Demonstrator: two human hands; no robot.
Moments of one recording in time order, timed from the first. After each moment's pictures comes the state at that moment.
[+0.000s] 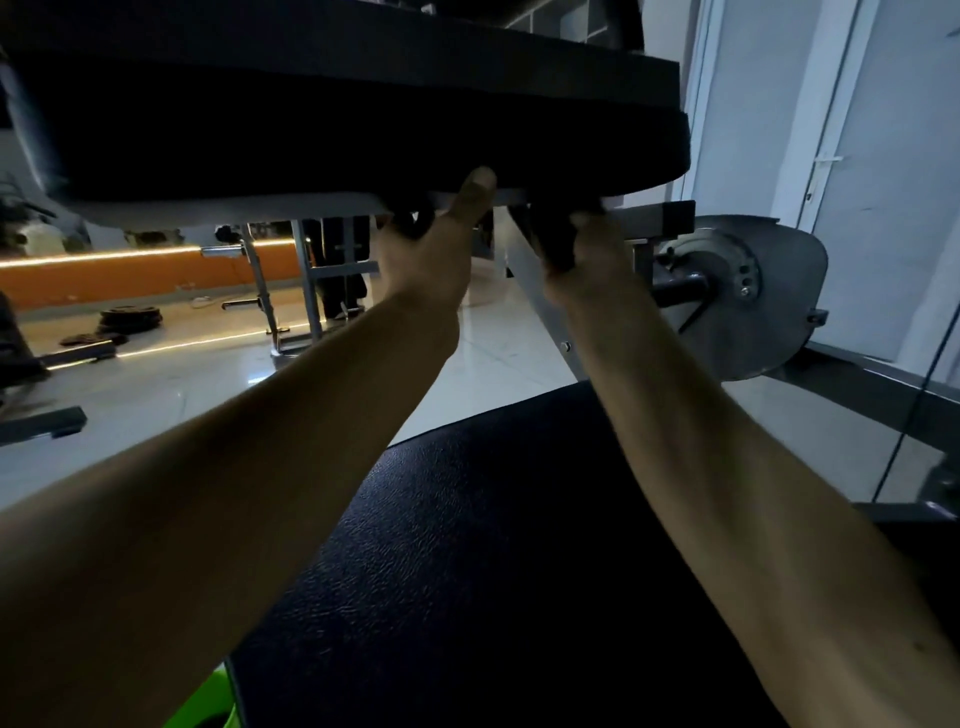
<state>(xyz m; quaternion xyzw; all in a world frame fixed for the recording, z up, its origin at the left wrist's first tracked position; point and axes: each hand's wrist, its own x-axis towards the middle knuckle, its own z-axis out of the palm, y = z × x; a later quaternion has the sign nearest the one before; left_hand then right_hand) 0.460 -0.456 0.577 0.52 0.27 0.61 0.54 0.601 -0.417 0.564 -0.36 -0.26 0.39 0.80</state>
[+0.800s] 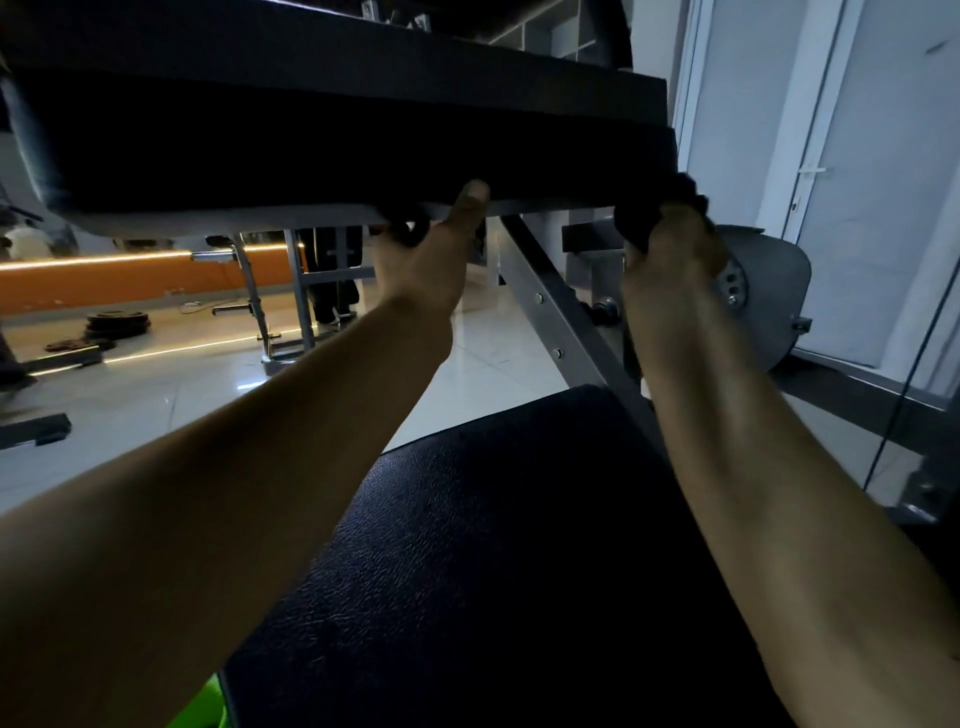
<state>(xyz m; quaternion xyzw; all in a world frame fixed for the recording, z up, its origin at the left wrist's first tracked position) 0.462 -0.457 0.580 0.53 0.27 0.60 0.54 0.614 -0.491 0.581 -0.34 -0.18 0.28 0.88</state>
